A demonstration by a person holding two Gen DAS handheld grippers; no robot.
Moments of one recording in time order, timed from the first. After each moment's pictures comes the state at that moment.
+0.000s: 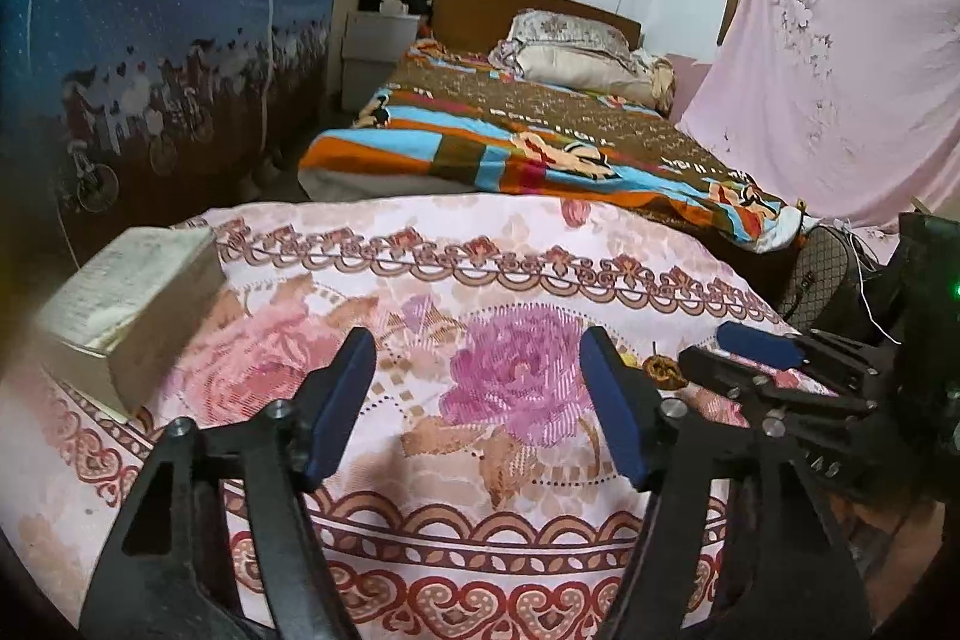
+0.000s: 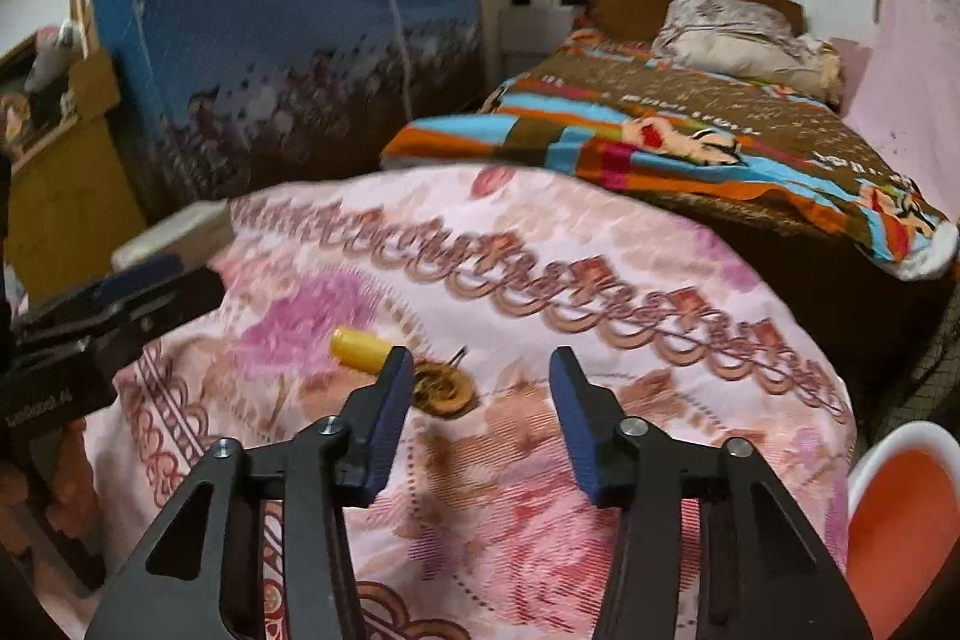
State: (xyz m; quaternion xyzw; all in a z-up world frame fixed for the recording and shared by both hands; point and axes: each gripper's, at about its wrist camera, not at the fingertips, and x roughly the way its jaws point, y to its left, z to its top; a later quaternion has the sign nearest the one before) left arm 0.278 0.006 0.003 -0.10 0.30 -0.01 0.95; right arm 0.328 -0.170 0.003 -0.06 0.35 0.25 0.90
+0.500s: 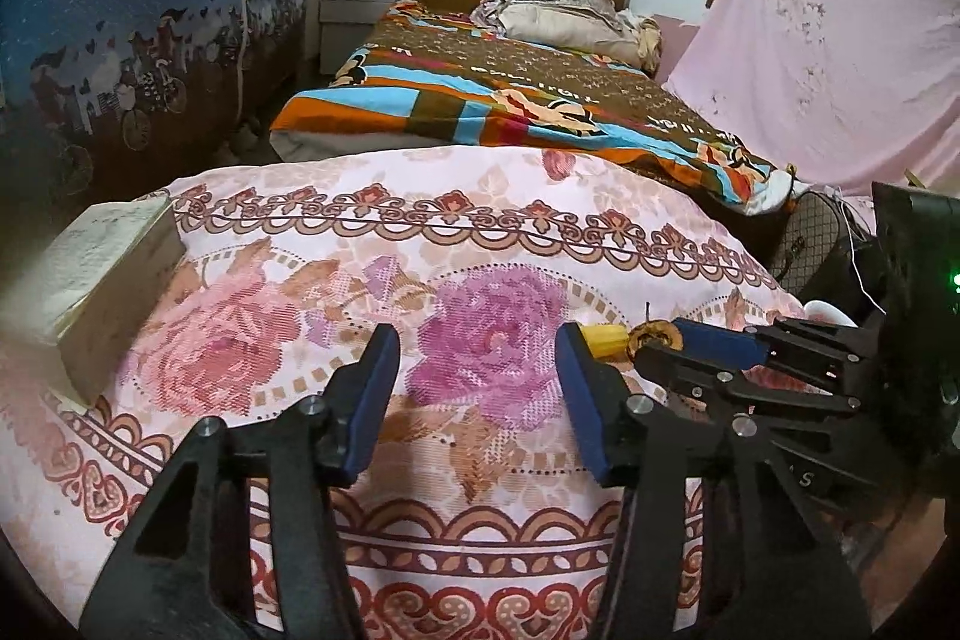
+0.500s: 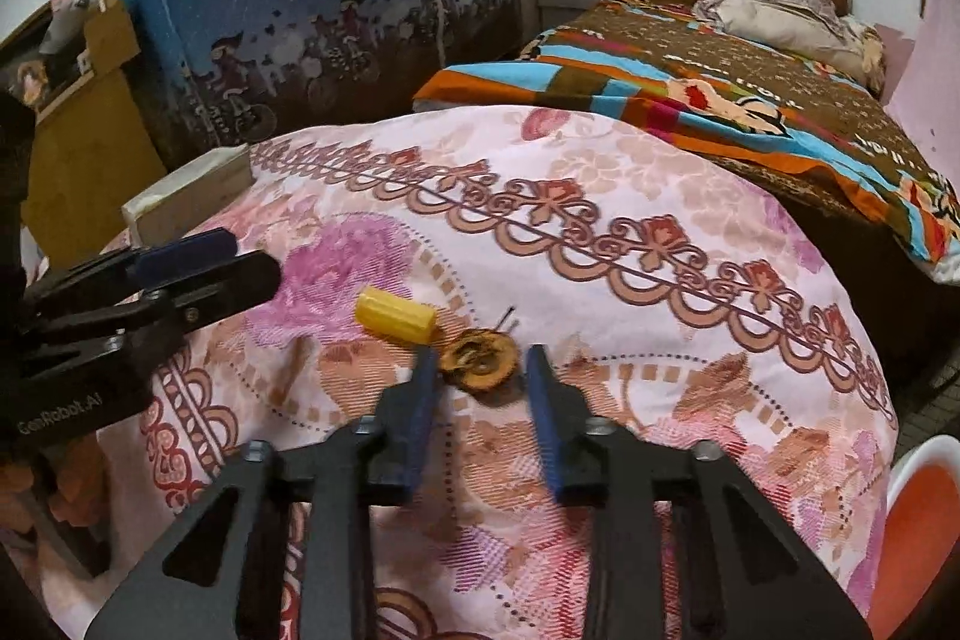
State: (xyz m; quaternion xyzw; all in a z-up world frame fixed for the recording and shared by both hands) left arm 0.294 -0.003 -0.008 -0.09 0.35 -0.04 0.93; right arm 0.336 -0.155 -0.011 -0.09 0.40 0.28 0.87
